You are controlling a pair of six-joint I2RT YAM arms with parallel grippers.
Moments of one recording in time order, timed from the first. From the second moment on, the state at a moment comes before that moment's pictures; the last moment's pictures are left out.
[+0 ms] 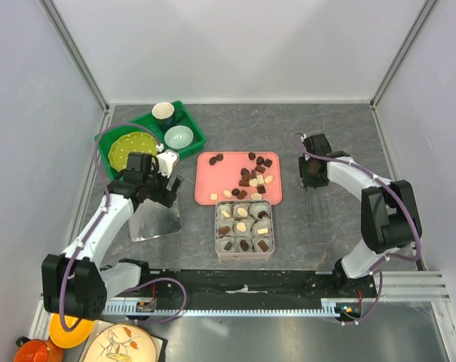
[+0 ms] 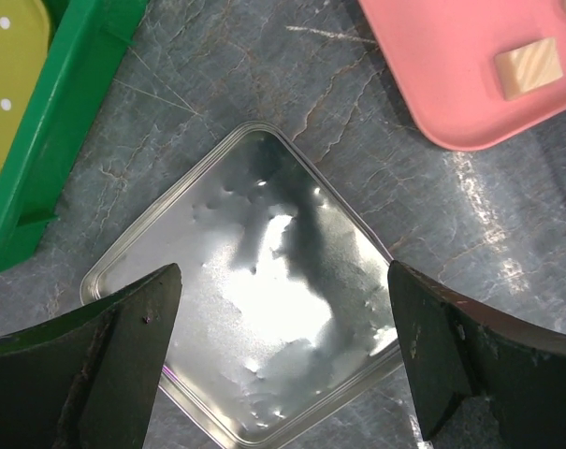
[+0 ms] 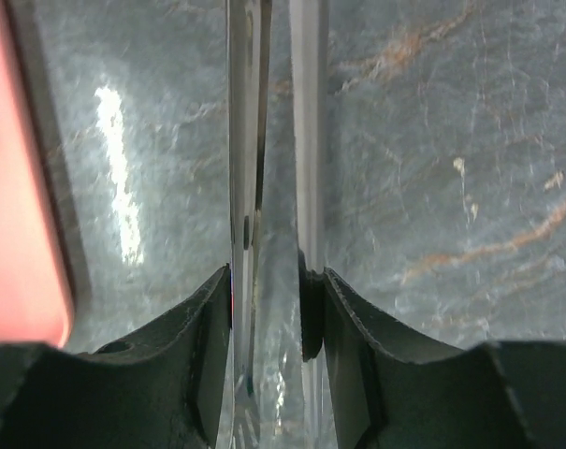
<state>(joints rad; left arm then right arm) -0.16 1.12 0.79 -0.54 0.12 0.32 0.23 1.62 1.01 -0.51 0.14 0.16</state>
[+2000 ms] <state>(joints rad) -0.30 1.48 0.77 -0.44 0.08 0.34 0.34 1.11 1.04 -0.26 0.28 0.22</state>
